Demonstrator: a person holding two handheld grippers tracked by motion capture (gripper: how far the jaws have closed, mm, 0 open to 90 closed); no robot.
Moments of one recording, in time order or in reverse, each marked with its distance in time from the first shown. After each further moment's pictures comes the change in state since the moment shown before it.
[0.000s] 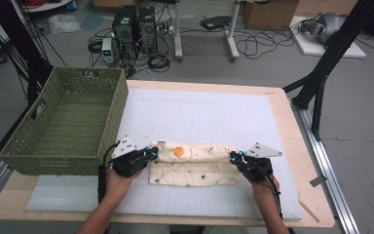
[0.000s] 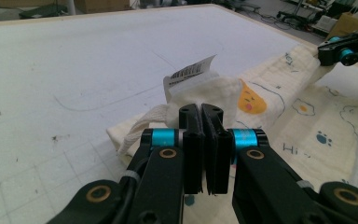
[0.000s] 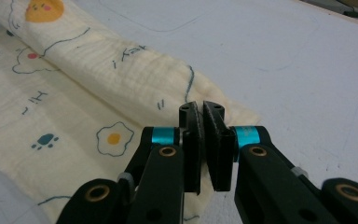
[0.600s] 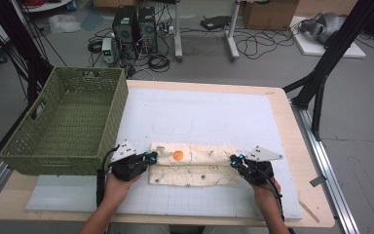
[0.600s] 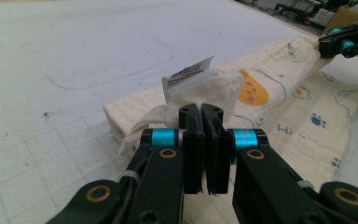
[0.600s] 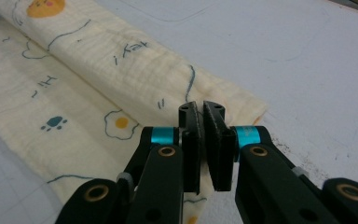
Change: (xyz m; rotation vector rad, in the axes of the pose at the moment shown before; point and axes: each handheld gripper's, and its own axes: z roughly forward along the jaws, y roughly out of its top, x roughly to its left) left arm -0.002 -0.011 -0.004 0.038 -0.017 -0.019; right arm 0.002 -0.008 -0.004 0.011 0.023 -0.014
